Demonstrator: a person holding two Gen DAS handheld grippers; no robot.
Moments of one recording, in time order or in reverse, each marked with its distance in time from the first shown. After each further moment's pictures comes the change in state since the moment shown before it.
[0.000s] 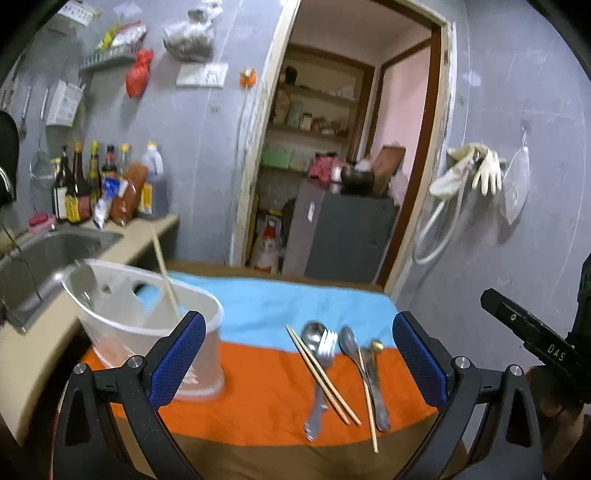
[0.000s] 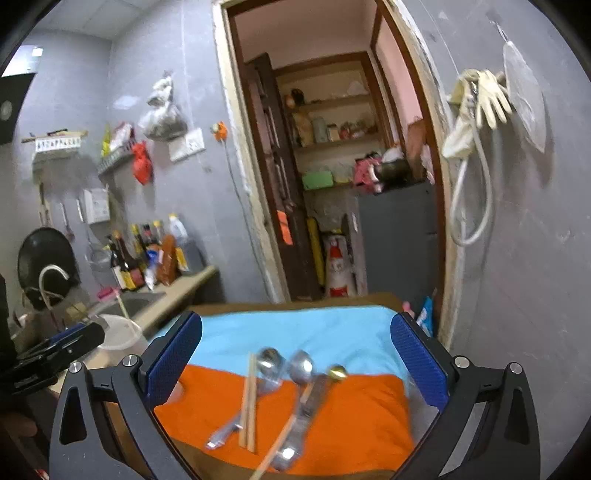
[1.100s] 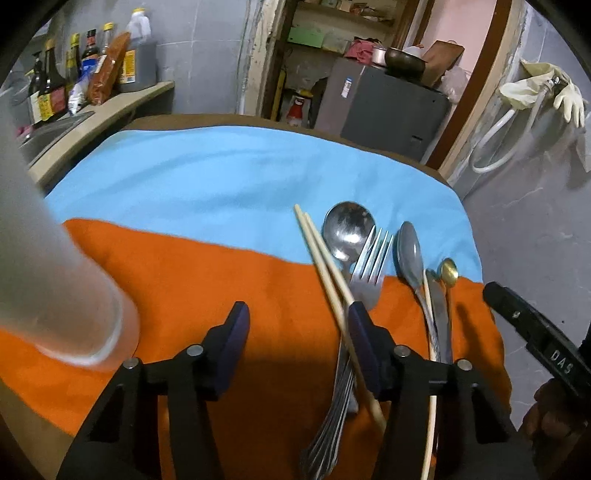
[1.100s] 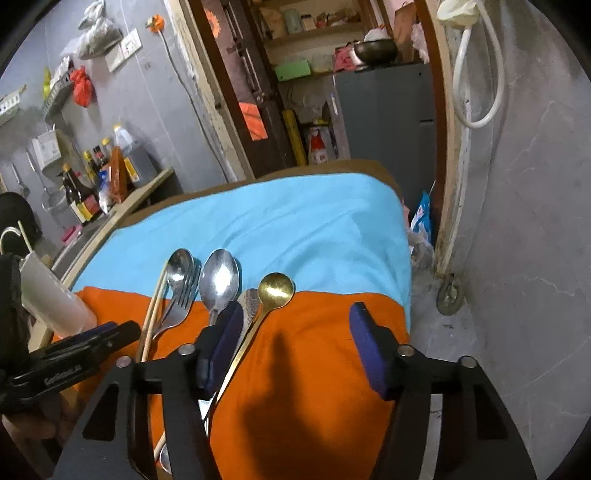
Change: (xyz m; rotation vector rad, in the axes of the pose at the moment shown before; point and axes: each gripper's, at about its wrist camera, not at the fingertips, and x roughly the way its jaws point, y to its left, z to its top) left arm 0.171 0.011 -0.065 -0.096 0.443 0.104; right arm 0.137 -0.062 -0.067 0.072 0.419 -0.014
